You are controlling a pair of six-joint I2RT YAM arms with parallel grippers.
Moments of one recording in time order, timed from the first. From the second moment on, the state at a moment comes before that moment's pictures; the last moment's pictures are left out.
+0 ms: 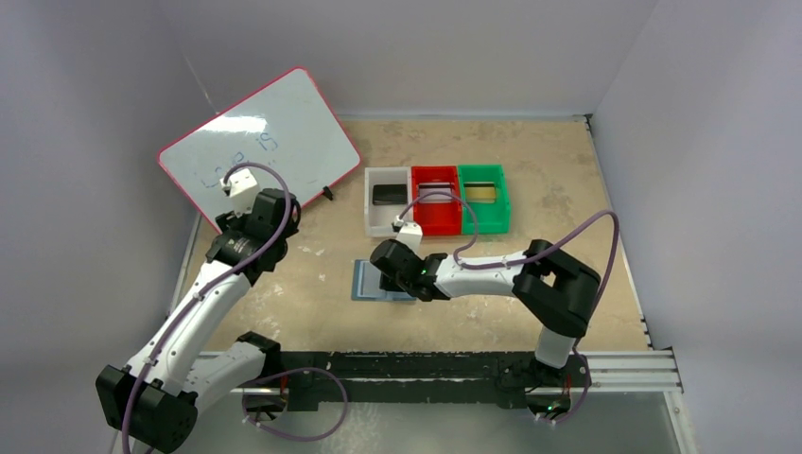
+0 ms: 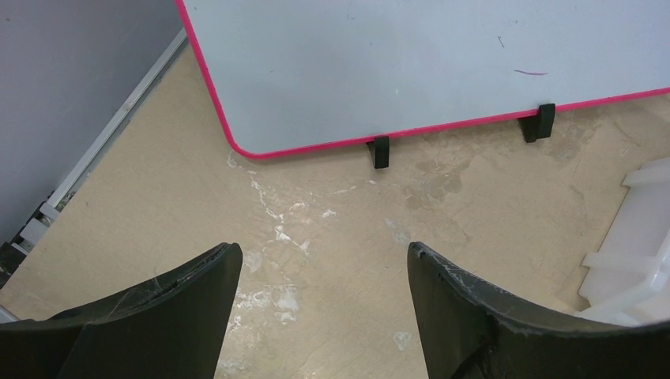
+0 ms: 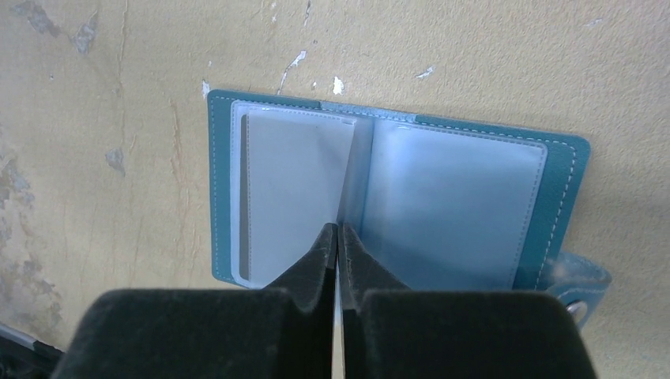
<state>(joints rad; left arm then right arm) -0.37 0.97 0.90 -0.77 -0.76 -0.67 1.09 1.77 0.97 -0.13 0.39 1.03</state>
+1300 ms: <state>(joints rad) -0.64 1.04 0.53 -0.15 0.10 -0.87 0.88 1.68 0.45 0.68 0.04 1.16</state>
